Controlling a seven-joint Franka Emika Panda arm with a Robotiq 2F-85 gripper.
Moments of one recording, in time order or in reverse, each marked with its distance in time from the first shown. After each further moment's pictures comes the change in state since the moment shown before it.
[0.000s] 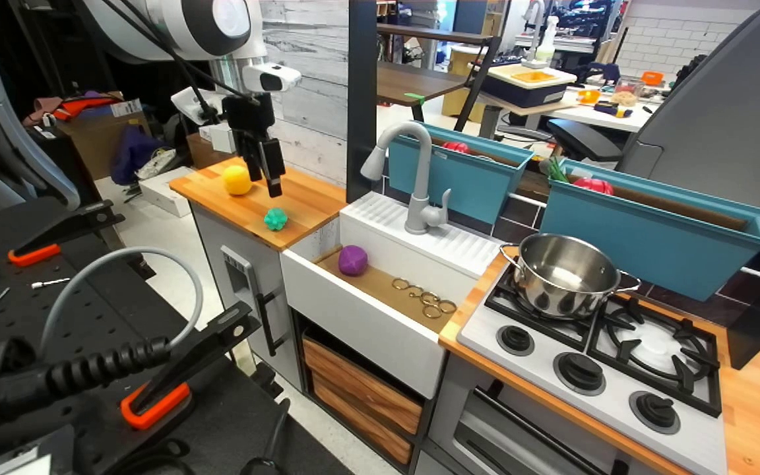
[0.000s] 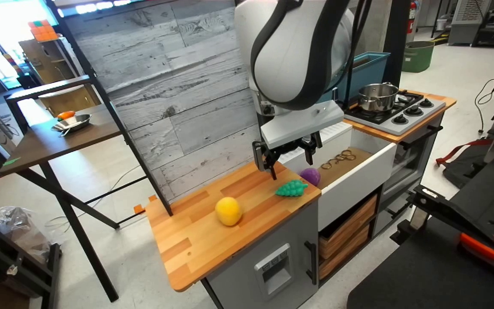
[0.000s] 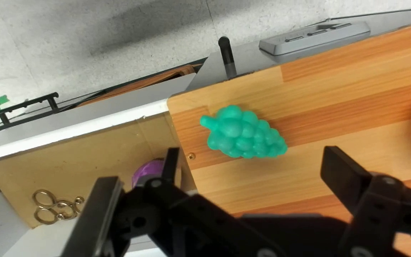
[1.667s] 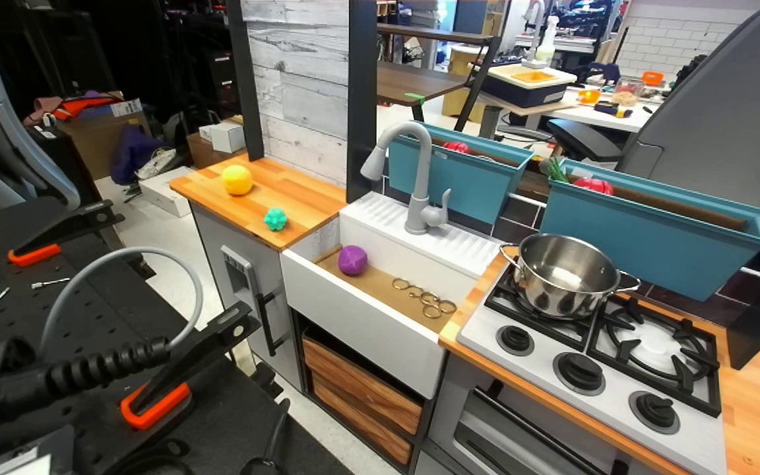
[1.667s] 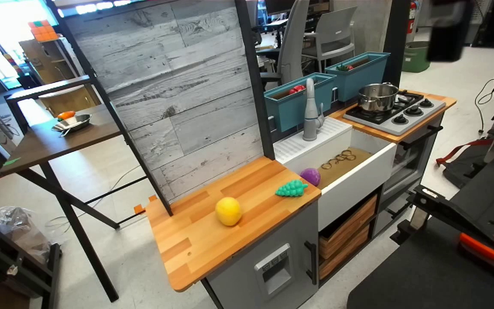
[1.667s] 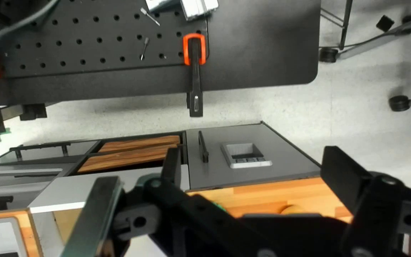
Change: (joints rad) arm -0.157 -1.192 0.242 -0.901 0.376 -0.301 -0.439
